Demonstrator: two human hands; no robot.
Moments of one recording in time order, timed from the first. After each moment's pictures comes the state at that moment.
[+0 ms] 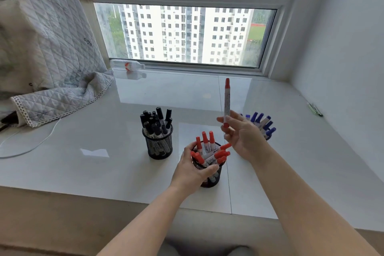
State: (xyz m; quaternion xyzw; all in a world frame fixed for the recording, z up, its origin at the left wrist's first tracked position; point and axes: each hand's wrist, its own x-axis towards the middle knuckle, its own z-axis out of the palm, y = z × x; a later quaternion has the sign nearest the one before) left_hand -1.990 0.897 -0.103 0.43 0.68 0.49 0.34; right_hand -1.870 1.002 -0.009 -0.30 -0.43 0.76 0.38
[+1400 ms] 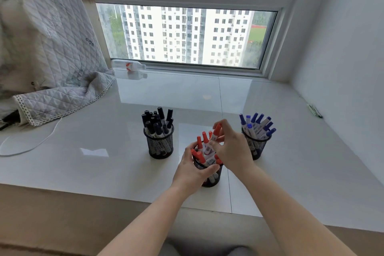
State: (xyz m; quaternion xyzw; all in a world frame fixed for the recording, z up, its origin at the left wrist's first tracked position) left_hand -1.988 0.896 -0.105 0.42 0.69 0.48 0.34; right_hand -1.882 0.970 -0.035 -0.38 -0.84 0.20 0.34
